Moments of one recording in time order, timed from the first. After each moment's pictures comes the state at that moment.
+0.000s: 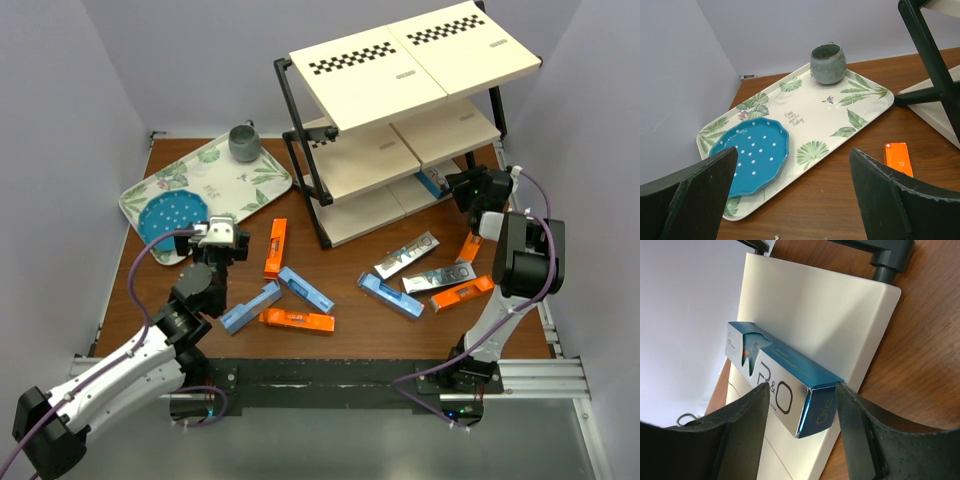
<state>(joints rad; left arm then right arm) -0.72 0.63 0.38 0.33 -0.83 0.27 -0.21 1.89 0.99 0.47 -0.12 0.97</state>
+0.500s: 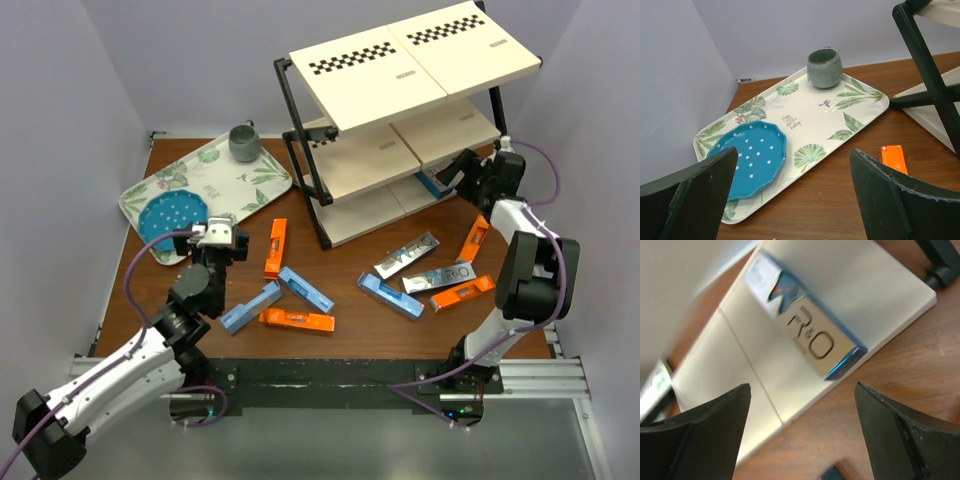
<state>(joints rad) -0.72 0.61 0.38 0.32 -0.82 0.27 -0.21 1.71 1.11 0.06 -0.30 0.50</state>
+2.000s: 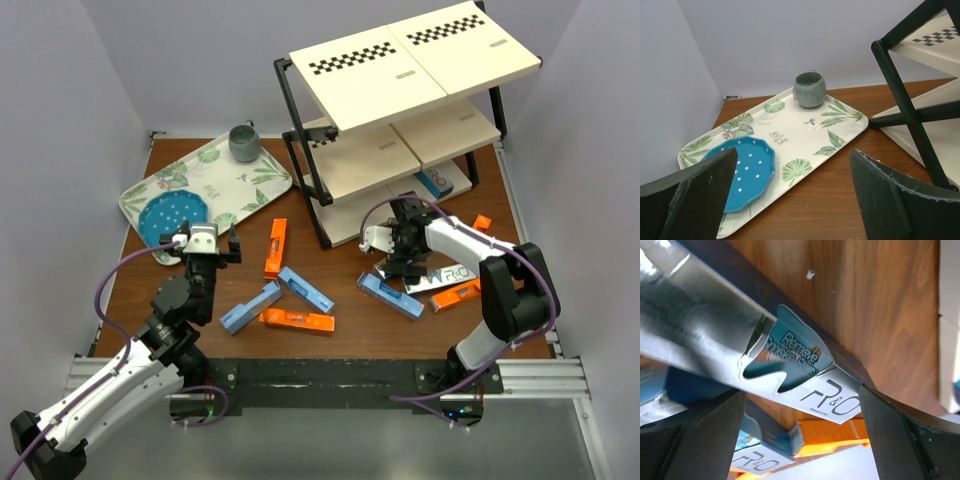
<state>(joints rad) -0.72 0.46 0.38 0.27 -0.74 0.25 0.37 1.61 0.99 -0.65 0.12 -1.11</state>
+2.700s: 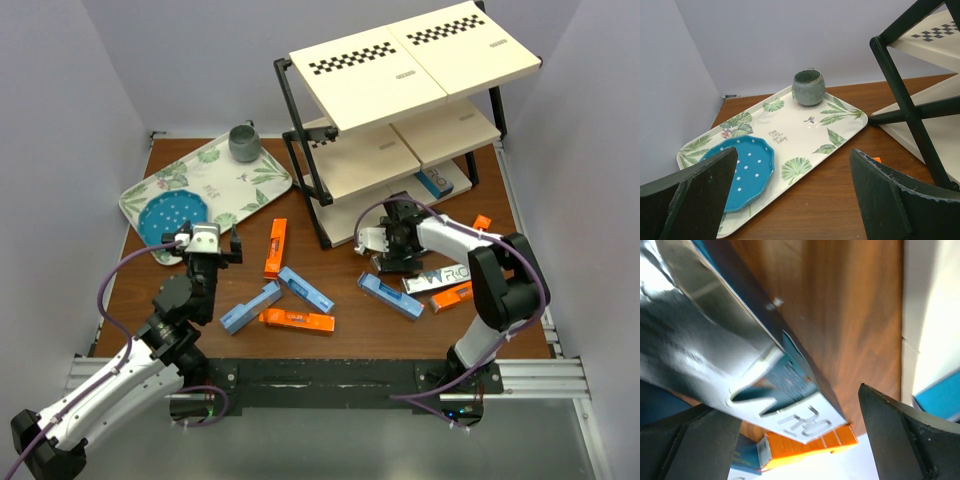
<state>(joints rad) -0.71 0.47 0.38 0.27 -0.73 0.25 0.40 1.68 1.00 -0.54 0.18 -1.21</state>
